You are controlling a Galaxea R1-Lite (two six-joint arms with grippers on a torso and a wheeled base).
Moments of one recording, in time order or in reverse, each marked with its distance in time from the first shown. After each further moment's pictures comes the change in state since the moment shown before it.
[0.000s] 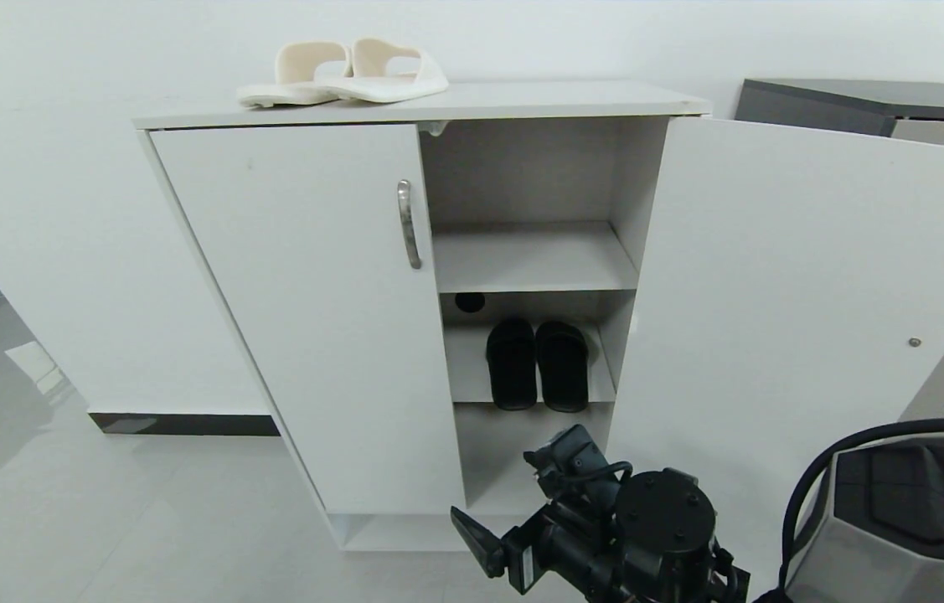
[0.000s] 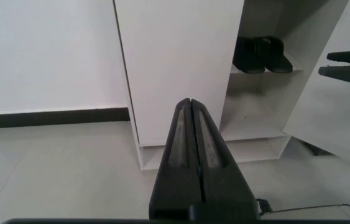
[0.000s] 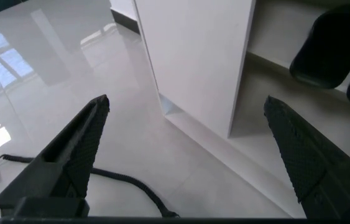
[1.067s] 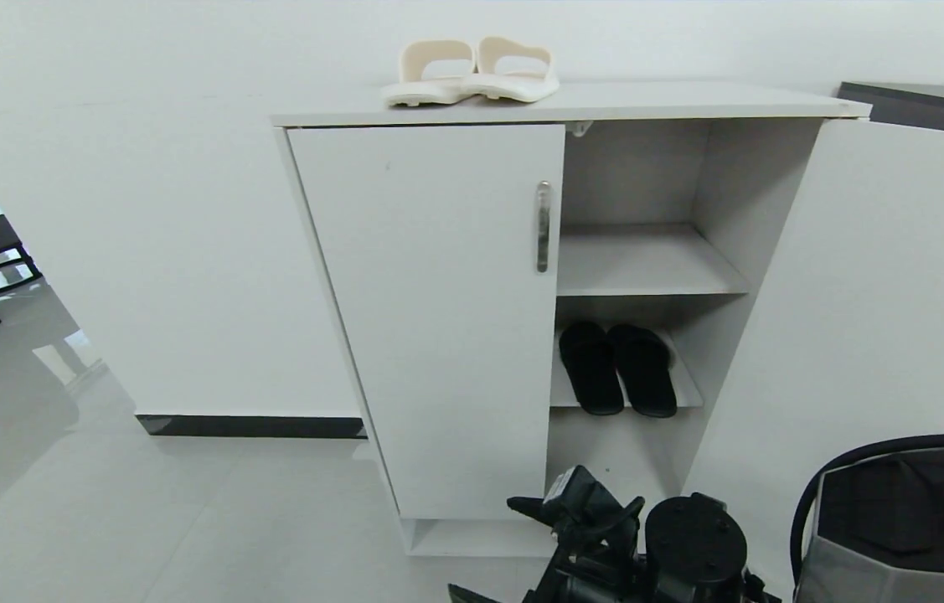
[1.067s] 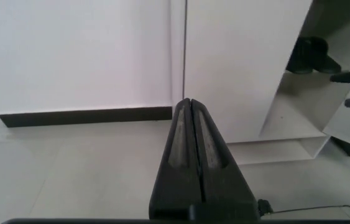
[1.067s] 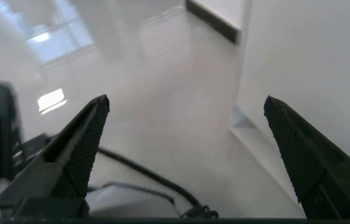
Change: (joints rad) left arm 0.000 0.000 0.000 0.000 0.001 -0.001; right arm -0.027 0.015 0.138 -0.115 0.293 -0.031
